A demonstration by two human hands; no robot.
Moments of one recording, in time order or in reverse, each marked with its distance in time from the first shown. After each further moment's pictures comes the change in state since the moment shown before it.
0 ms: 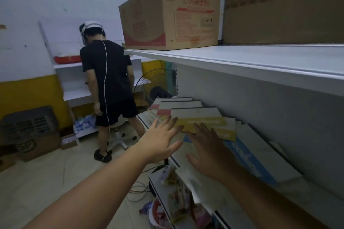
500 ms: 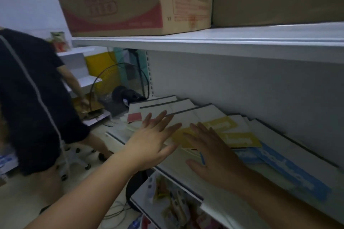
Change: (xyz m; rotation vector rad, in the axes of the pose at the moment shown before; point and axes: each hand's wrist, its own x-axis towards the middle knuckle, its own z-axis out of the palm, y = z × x) left_hand 0.096 -0.115 0.035 -0.068 0.085 0.379; right_hand 0.082 -0.014 0.039 0.053 -0.017 0.224
